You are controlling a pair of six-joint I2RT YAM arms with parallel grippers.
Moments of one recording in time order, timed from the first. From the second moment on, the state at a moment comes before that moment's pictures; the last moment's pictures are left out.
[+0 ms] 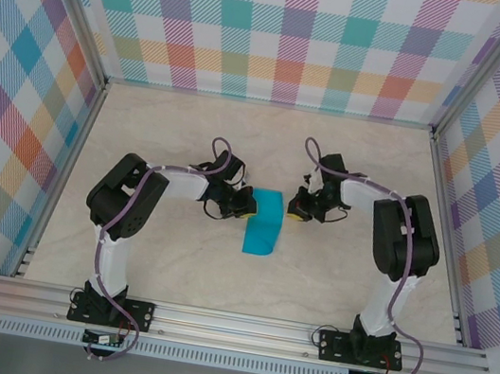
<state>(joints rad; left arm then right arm) -0.54 2.00 1.10 -0.17 0.53 -0.83 0.33 1.90 1.15 -0.55 -0.57 0.47</state>
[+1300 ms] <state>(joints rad) -0.54 2.00 1.10 -0.18 0.53 -0.82 0.41 1.98 1.26 -0.41 -0.55 0.57</state>
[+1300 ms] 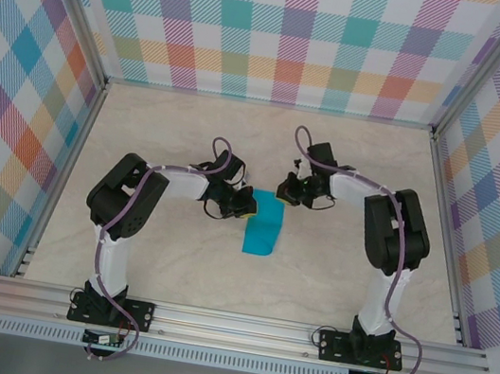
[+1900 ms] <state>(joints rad) -0.54 2.00 1.10 -0.18 0.53 -0.82 0.32 2.07 1.31 -0.37 -0.53 0.63</state>
